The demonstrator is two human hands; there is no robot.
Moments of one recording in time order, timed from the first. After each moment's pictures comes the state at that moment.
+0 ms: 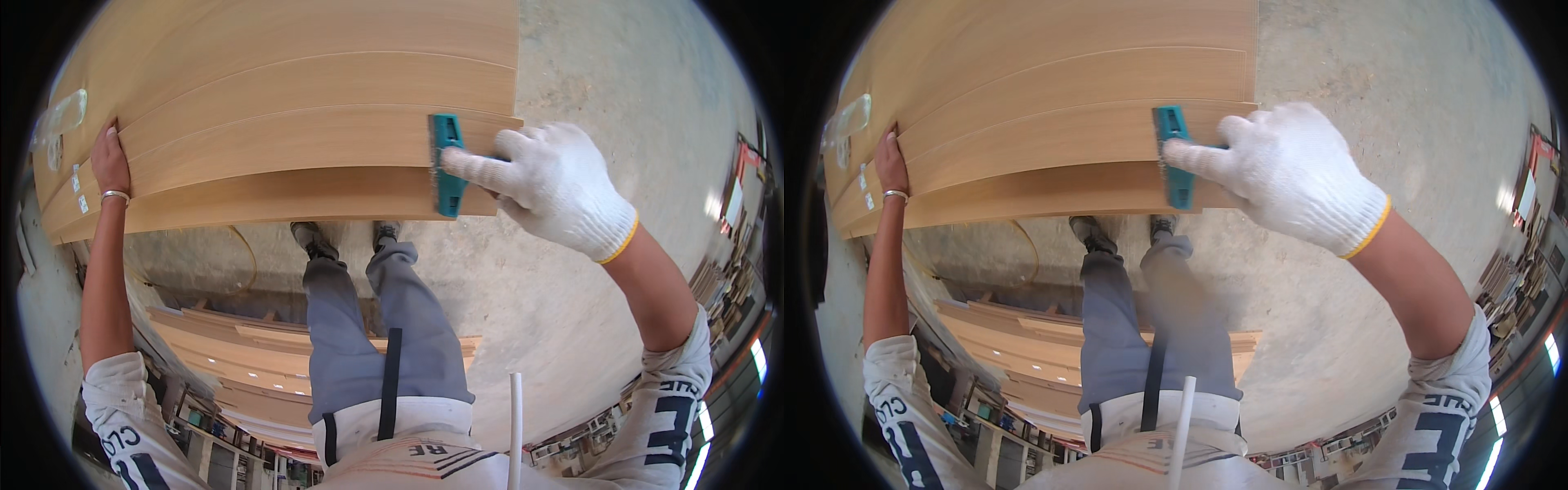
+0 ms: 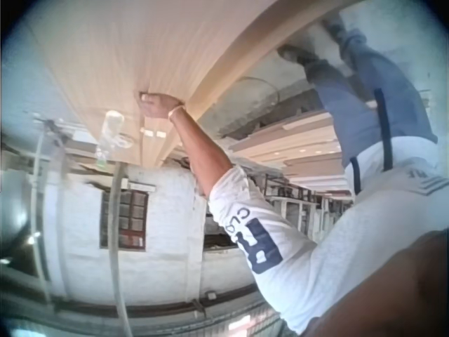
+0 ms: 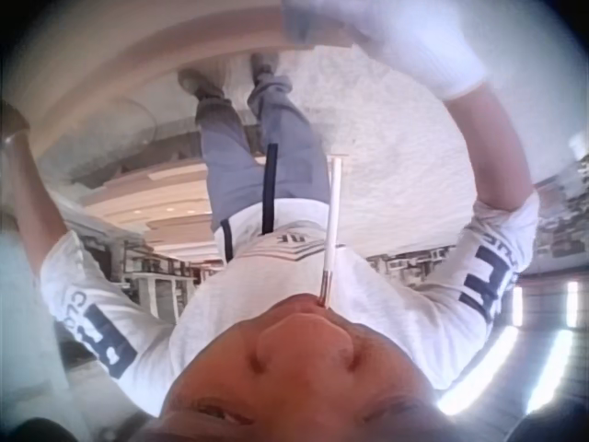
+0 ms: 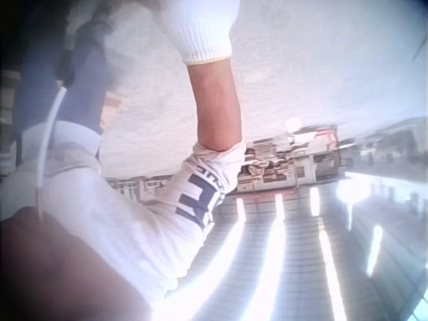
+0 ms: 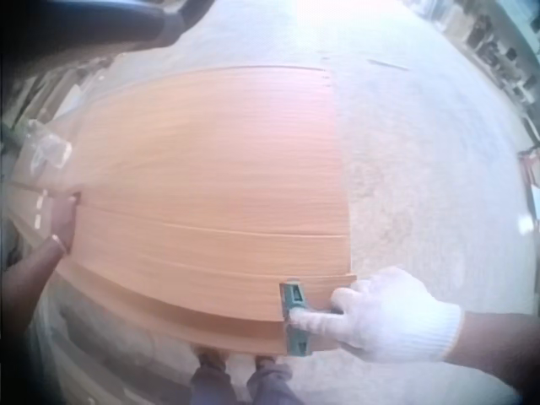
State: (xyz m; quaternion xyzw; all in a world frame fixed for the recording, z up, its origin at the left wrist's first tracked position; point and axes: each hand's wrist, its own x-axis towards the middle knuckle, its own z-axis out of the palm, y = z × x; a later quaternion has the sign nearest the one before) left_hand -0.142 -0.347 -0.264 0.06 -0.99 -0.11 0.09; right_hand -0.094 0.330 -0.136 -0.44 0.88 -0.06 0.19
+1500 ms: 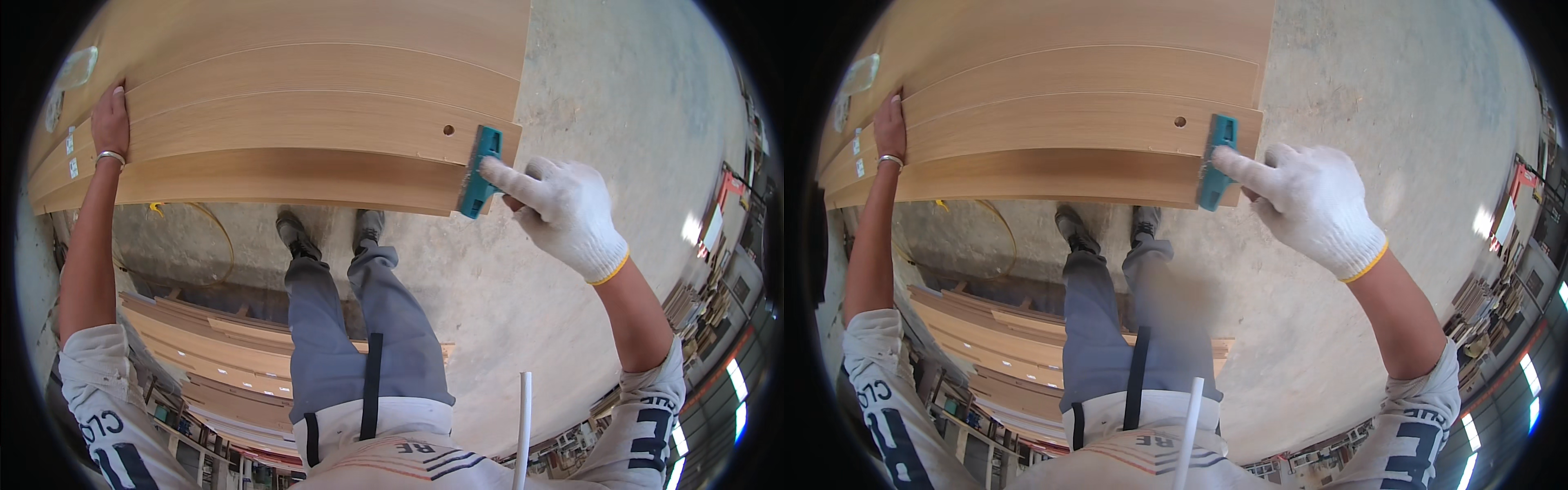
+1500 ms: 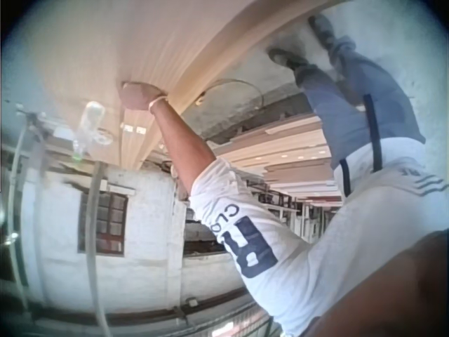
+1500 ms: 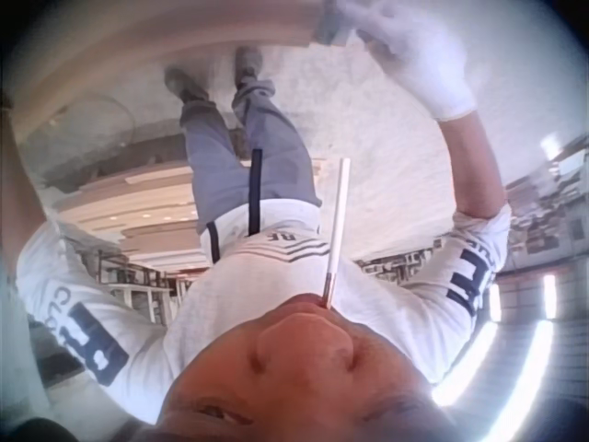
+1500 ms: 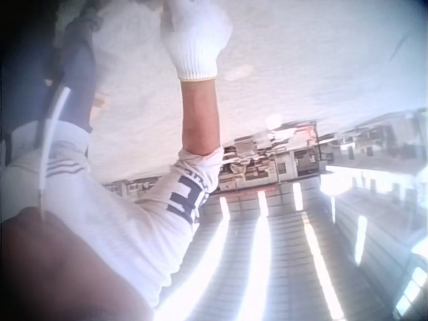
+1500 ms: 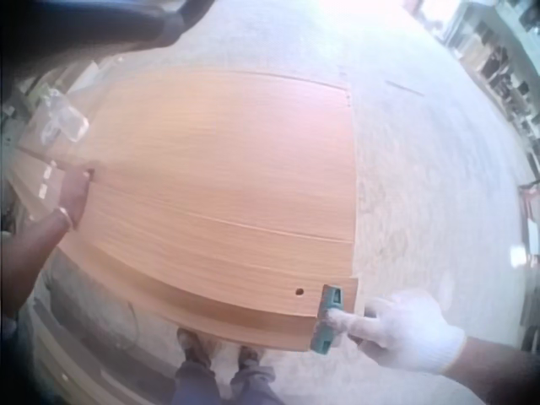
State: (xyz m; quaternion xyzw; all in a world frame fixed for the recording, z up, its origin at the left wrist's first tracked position) left_hand -0.147 -0.376 -0.277 0.04 -0.99 -0.02 0.09; right_hand -0.072 0.344 -0.125 -0.37 0.90 -0.09 0.20
